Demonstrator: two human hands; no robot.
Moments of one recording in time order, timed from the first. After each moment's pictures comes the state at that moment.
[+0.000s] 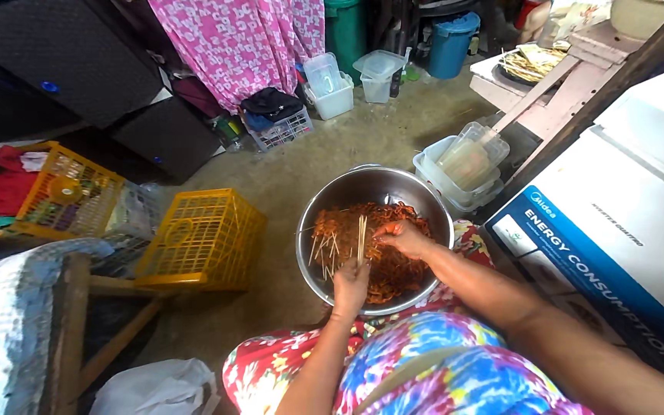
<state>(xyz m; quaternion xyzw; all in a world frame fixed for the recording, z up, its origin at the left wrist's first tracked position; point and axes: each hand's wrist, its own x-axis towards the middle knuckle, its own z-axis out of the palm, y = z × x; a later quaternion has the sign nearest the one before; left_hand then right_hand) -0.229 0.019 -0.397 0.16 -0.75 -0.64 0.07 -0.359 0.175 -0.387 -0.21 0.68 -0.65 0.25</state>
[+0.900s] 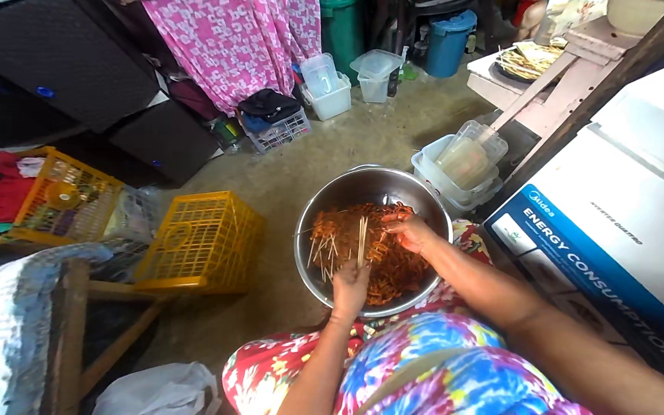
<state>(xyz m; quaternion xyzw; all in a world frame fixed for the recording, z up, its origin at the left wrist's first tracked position) -0.229 0.019 -0.397 0.14 -0.75 -0.64 0.07 -0.369 0.176 -0.375 0.05 0.56 -0.78 0.26</state>
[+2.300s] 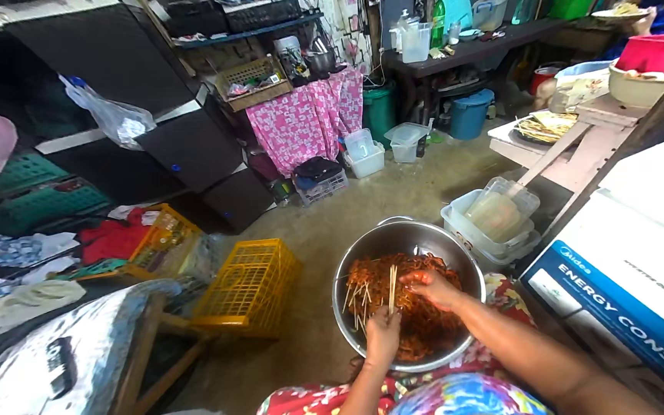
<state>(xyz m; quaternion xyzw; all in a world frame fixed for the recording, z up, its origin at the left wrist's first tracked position) -0.233 0.019 -0.396 0.18 -0.76 -0.62 0.06 -0.362 0.175 -0.385 -0.18 0.67 -0.66 0.27</state>
